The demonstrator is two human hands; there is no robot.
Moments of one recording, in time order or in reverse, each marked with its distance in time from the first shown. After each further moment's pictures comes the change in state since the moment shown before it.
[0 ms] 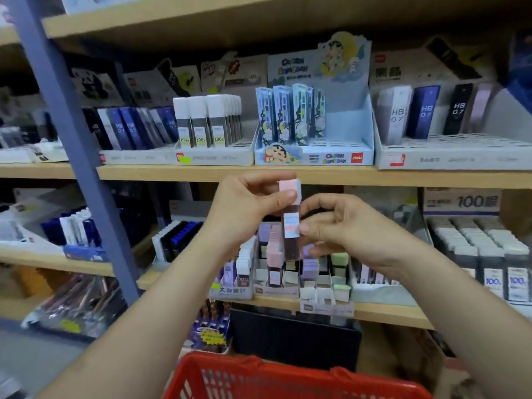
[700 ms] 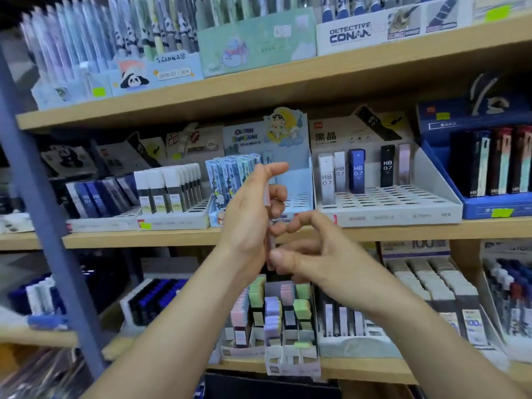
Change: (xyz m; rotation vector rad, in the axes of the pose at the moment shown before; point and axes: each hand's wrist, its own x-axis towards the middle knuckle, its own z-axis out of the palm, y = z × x) left_hand 0.037 0.065 0.092 -0.344 0.007 -0.059; right_hand -0.035 -0.037 -0.038 -0.040 0.188 -0.169
